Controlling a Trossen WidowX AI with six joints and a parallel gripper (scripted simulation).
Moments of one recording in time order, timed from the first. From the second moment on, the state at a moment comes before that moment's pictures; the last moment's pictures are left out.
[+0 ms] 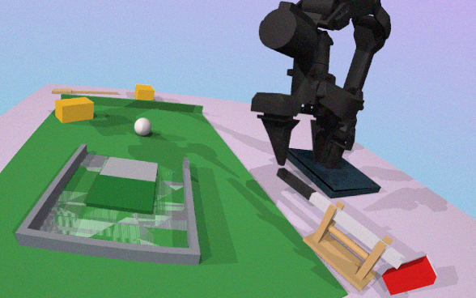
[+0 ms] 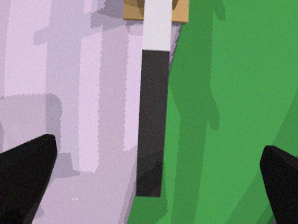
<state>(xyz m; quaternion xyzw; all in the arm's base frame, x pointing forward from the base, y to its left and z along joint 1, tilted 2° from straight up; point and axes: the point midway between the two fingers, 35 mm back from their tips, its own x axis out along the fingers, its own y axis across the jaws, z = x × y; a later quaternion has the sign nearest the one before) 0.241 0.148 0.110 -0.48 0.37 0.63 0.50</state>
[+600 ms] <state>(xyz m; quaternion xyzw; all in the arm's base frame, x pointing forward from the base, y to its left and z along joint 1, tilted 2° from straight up) 0.239 0.151 0.069 -0.47 0.37 0.63 0.49</state>
